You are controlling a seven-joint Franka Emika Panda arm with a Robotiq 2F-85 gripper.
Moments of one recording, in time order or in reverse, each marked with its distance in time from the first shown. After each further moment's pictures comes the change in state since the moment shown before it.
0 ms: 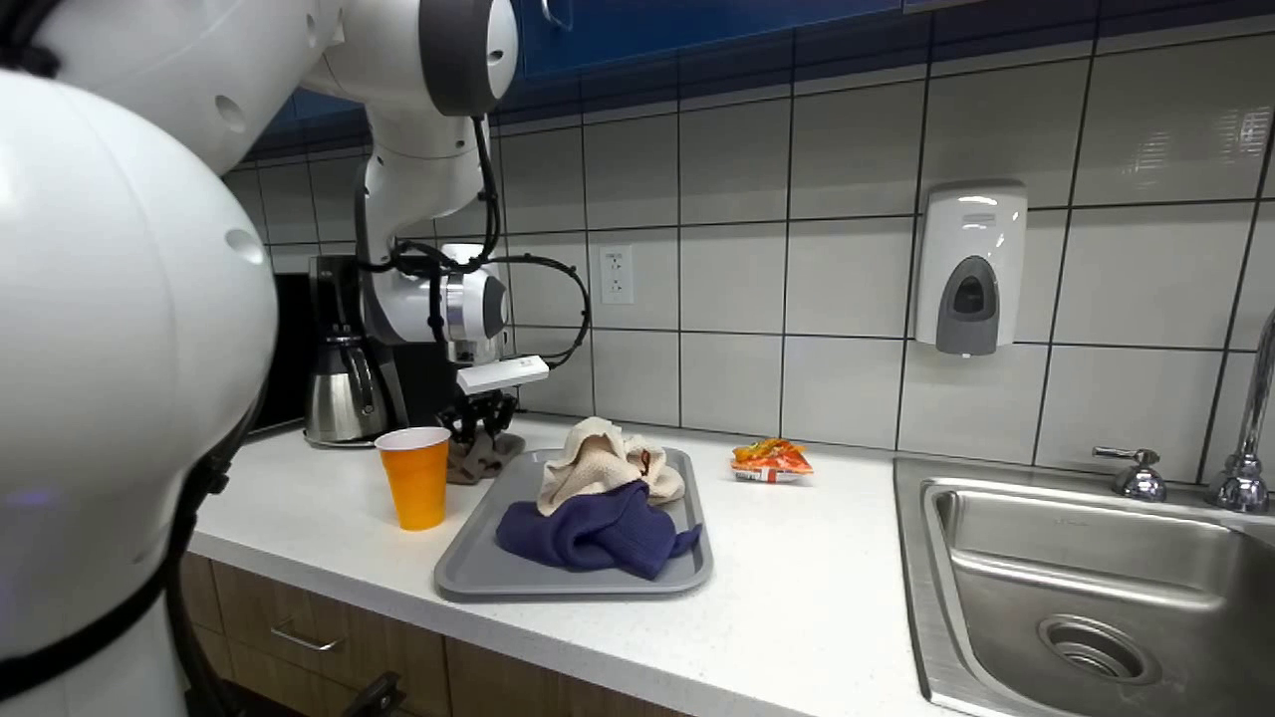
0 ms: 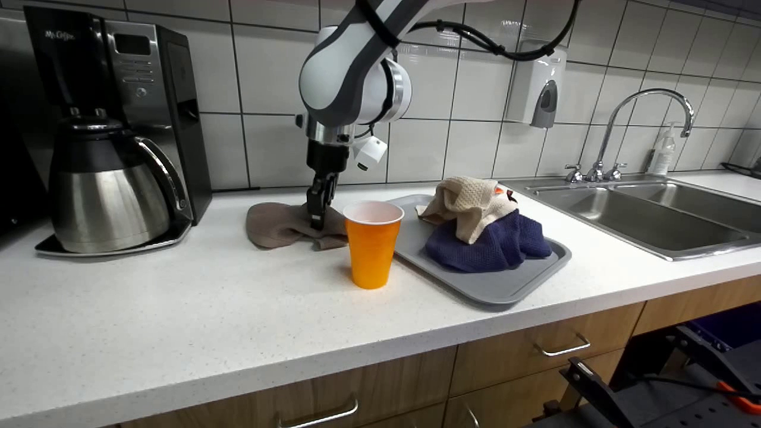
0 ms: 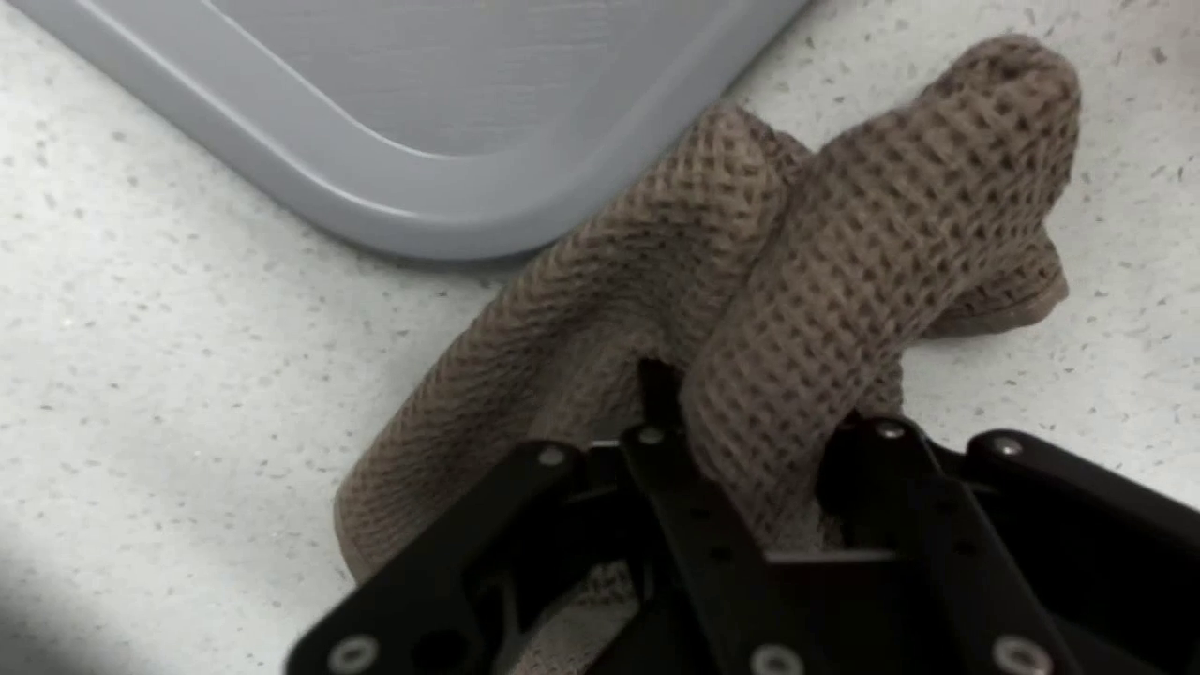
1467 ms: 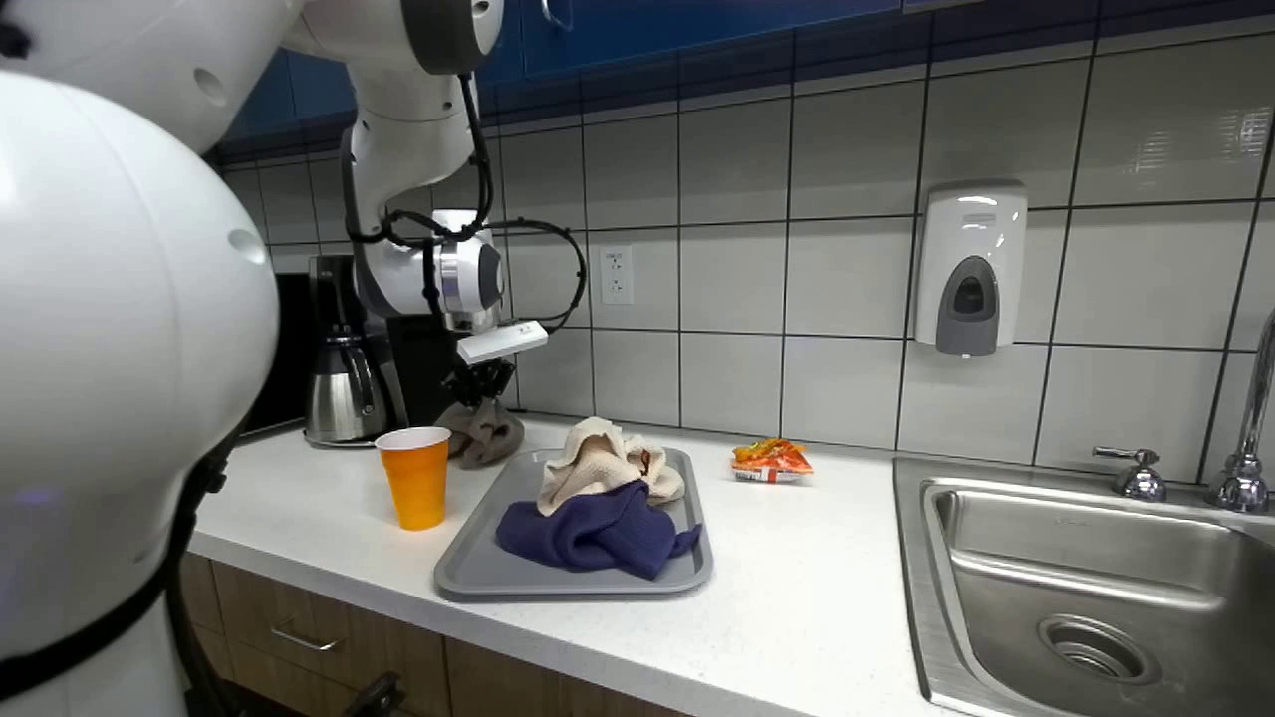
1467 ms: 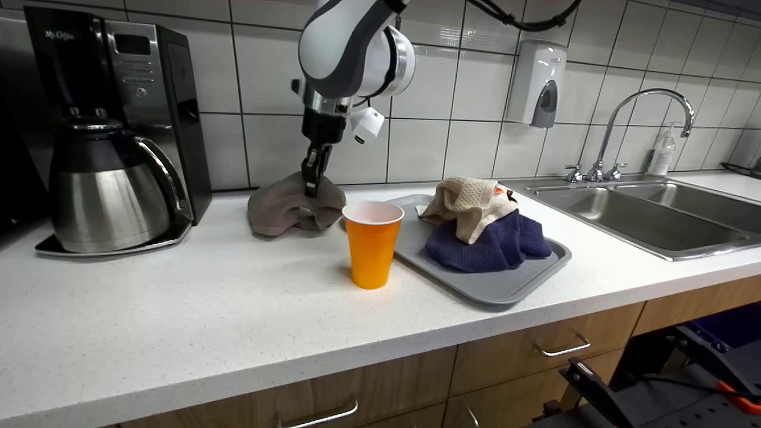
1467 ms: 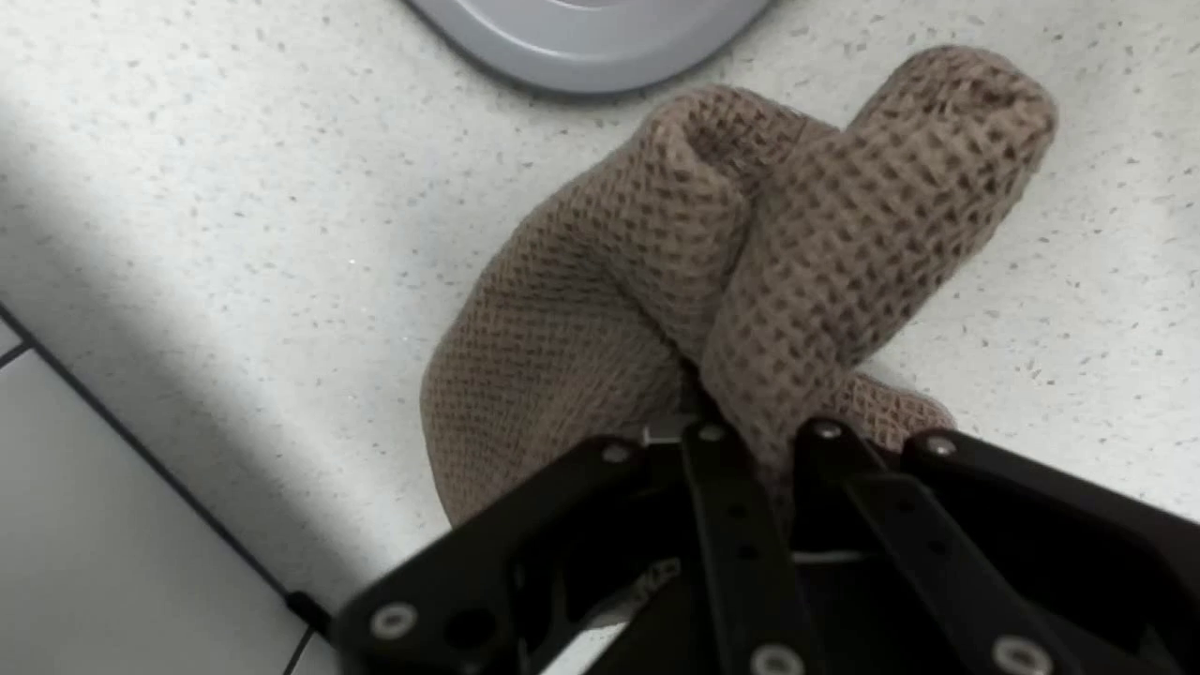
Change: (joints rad) arm 0.007 -0.090 -0.008 -0.029 -0.002 0.073 -0.025
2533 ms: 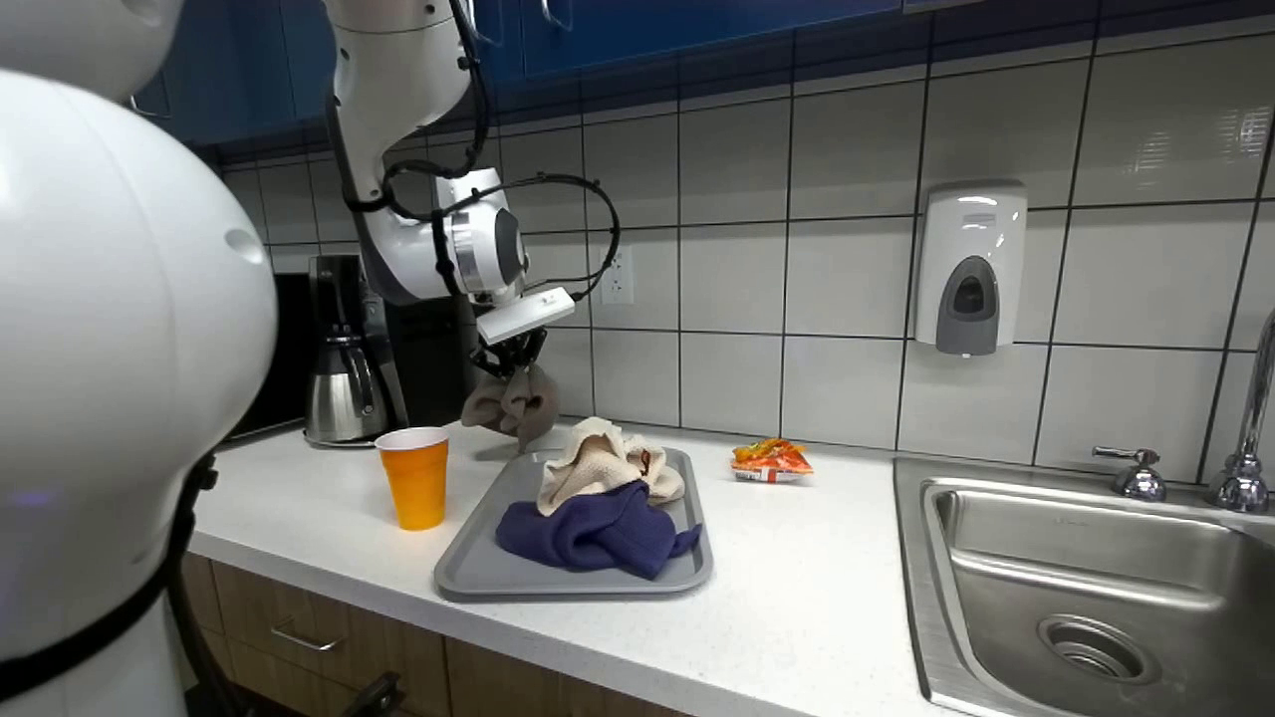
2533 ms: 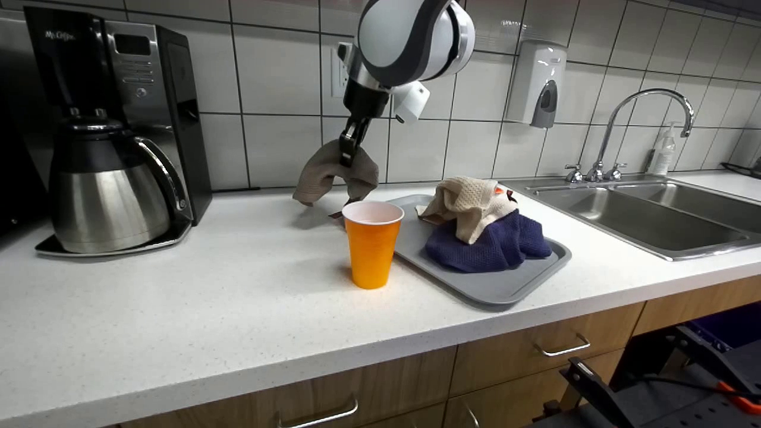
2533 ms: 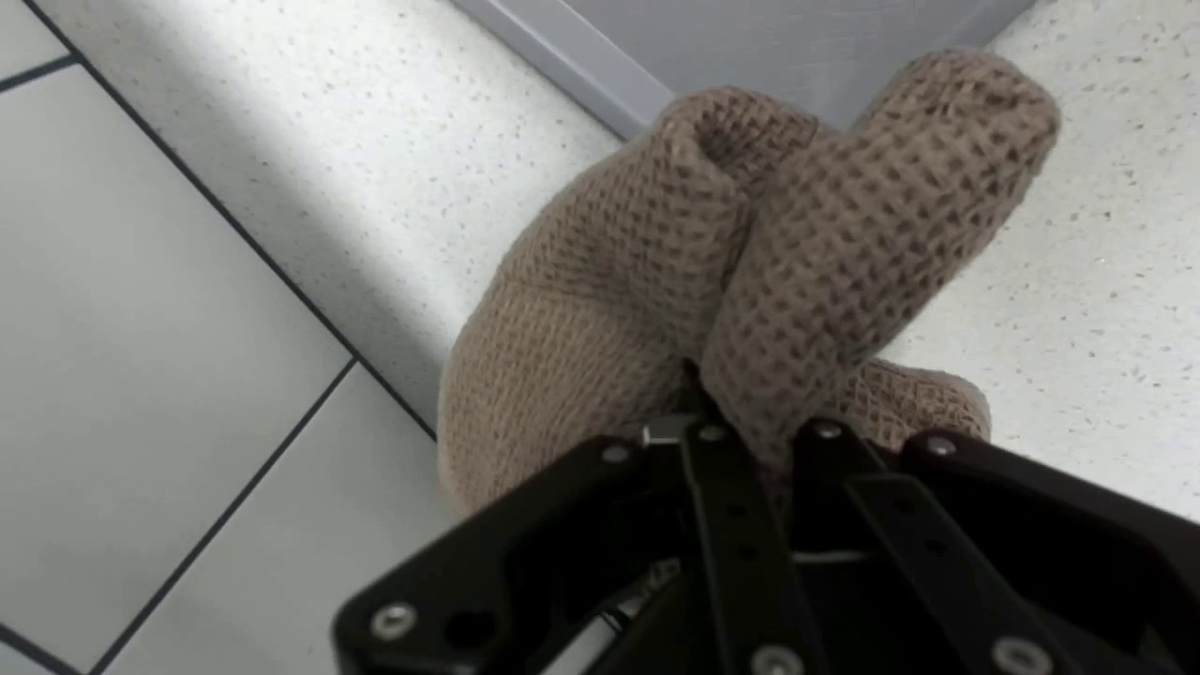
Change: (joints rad) arm -0.008 -0.244 -0.116 -0.293 -0.034 0.255 0.111
